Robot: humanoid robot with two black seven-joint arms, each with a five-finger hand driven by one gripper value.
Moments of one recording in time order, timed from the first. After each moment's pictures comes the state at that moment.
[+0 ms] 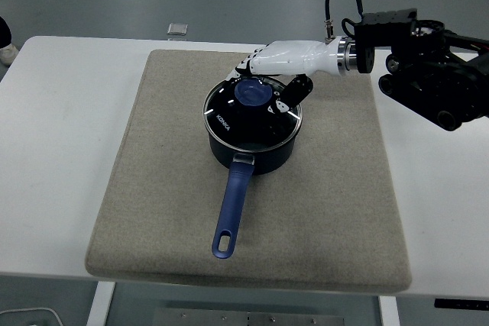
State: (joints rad) left arm 0.02 0.00 -0.01 -0.10 0.12 -0.05 -0.14; right arm 1.38 -0.21 0.01 0.79 -1.50 0.16 0.61
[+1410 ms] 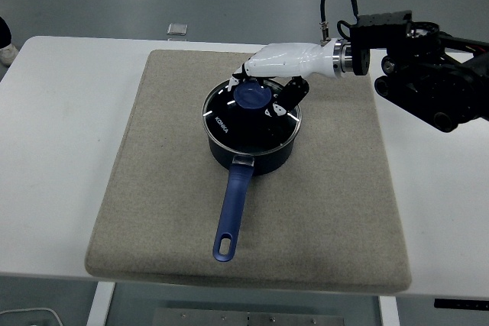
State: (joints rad) left arm 0.02 0.00 -0.01 -0.10 0.12 -0.05 -0.14; right arm 1.38 -0.19 0.01 0.79 -1.49 0.18 0.61
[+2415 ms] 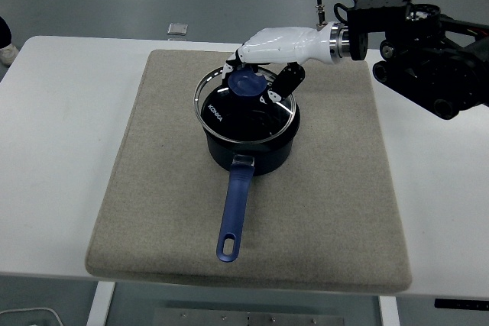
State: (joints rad) left arm 0.02 0.00 -0.01 -0.10 0.12 -0.05 -0.14; right arm 1.44 -0.19 0.02 0.79 -1.48 0.18 0.61
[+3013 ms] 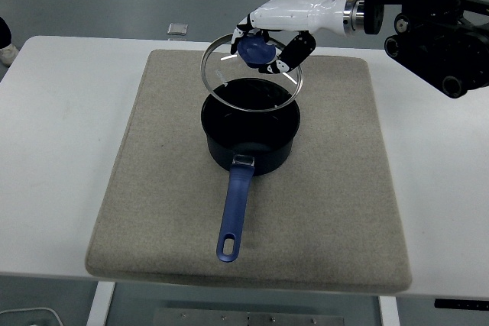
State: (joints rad) left arm 0.02 0.00 -0.01 -0.10 0.12 -0.05 -0.14; right arm 1.47 -0.19 0.03 0.68 -1.44 0.17 0.61
